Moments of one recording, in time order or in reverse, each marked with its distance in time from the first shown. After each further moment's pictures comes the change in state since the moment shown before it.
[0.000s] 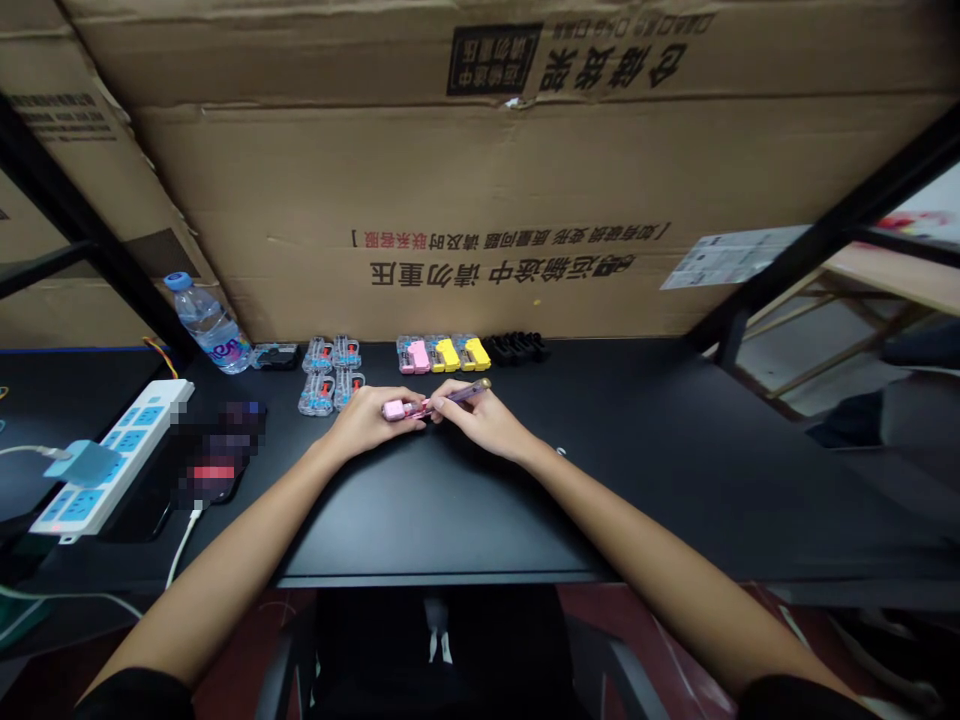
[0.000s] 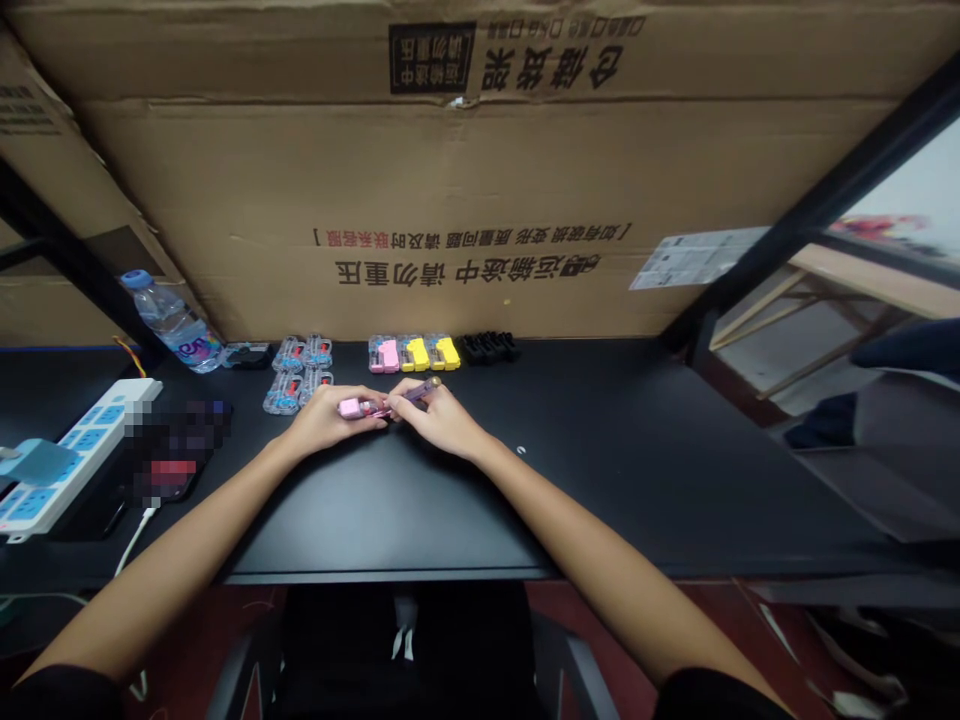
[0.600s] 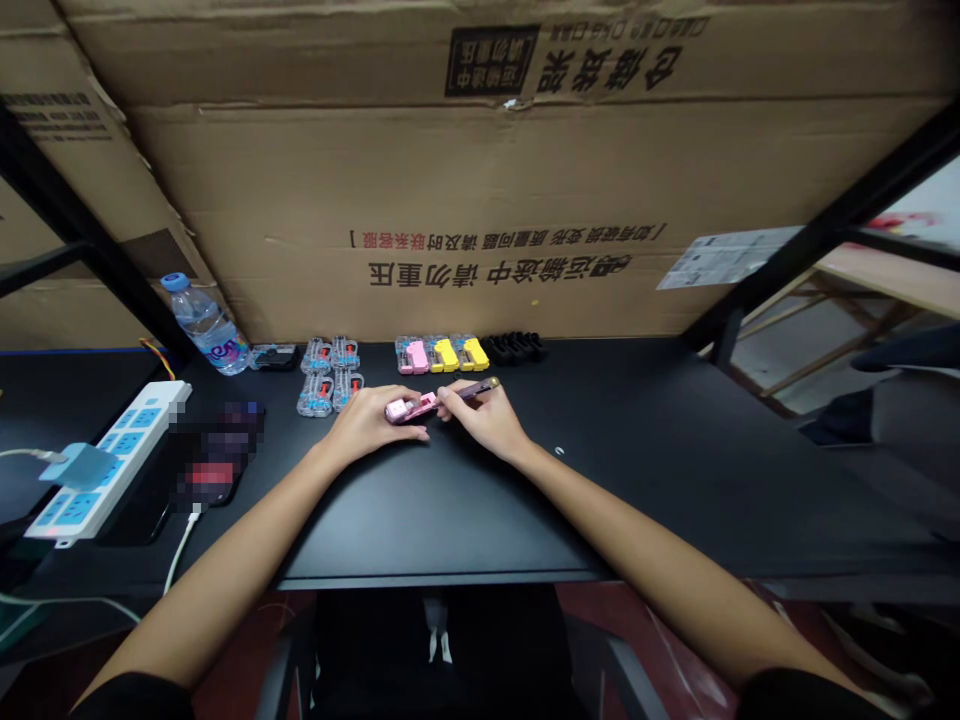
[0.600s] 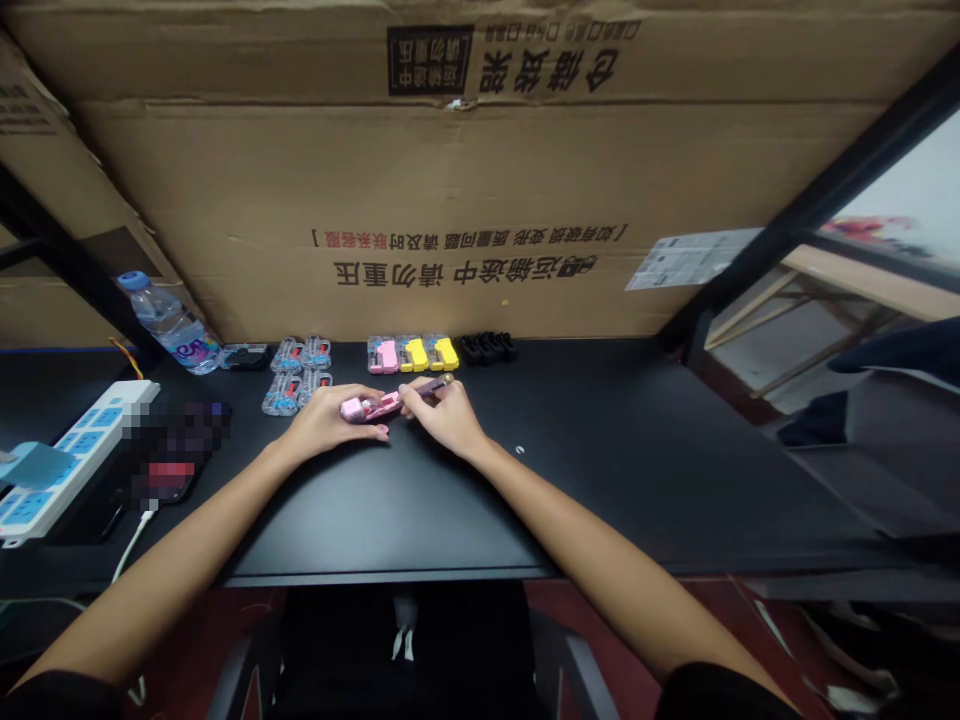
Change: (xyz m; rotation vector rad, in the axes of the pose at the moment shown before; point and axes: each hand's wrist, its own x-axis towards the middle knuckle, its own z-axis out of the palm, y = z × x) left_hand -0.001 0.004 0.000 0.079 0.039 0.032; right_hand -0.002 0.021 0.001 -0.016 0.247 0.039
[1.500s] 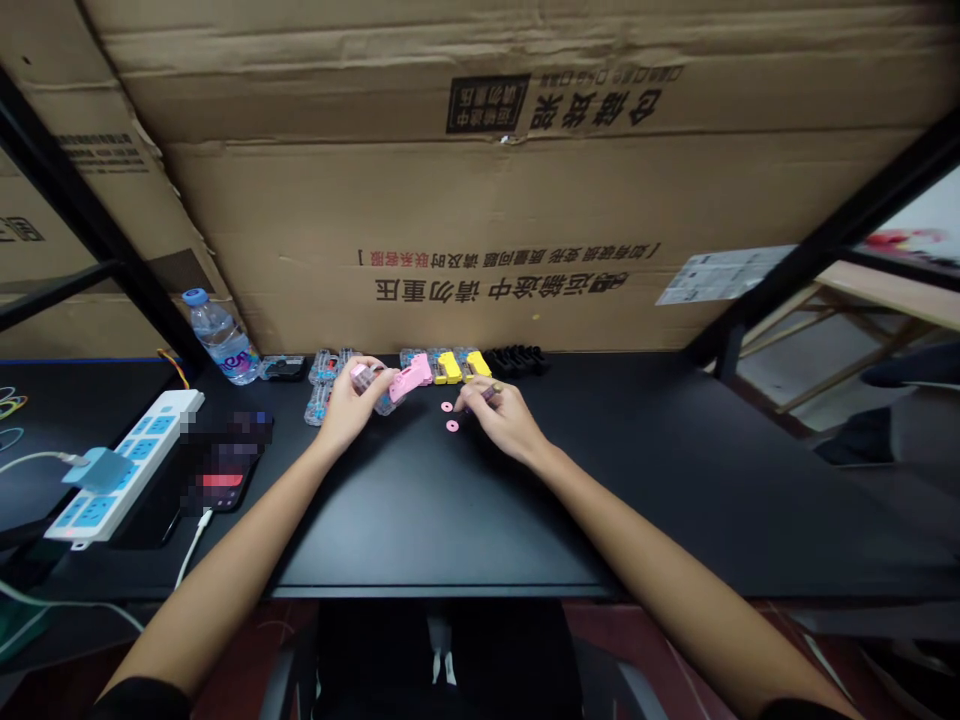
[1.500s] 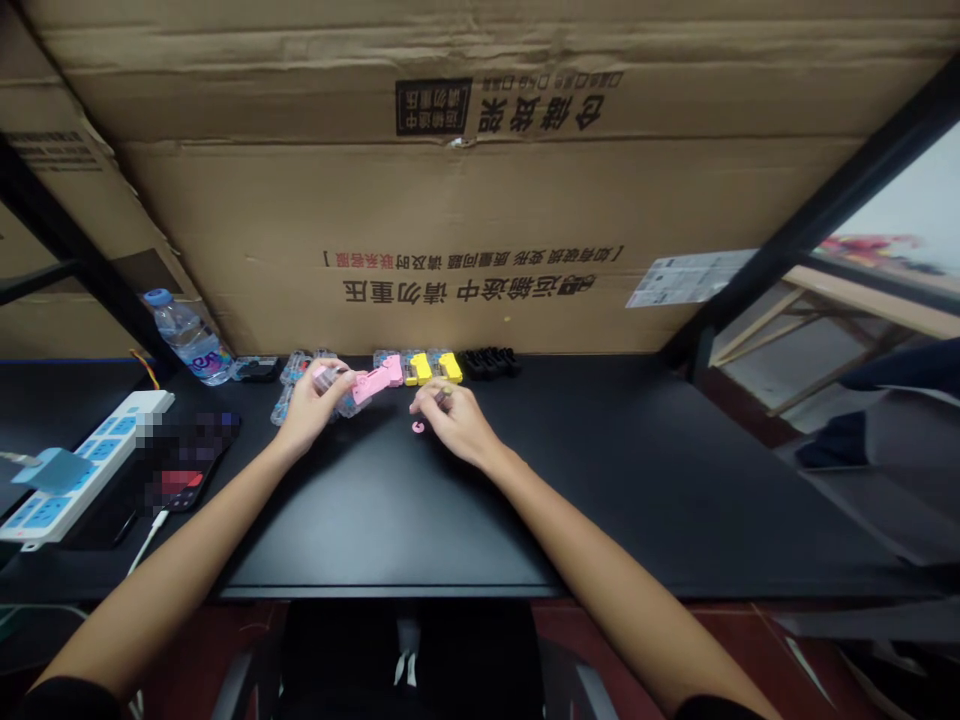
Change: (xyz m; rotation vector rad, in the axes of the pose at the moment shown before) left_hand 0.015 -0.019 -0.007 -0.424 0.445 -0.262; right_hand 0.004 -0.013 -0.021 -0.191 -0.009 -0.151
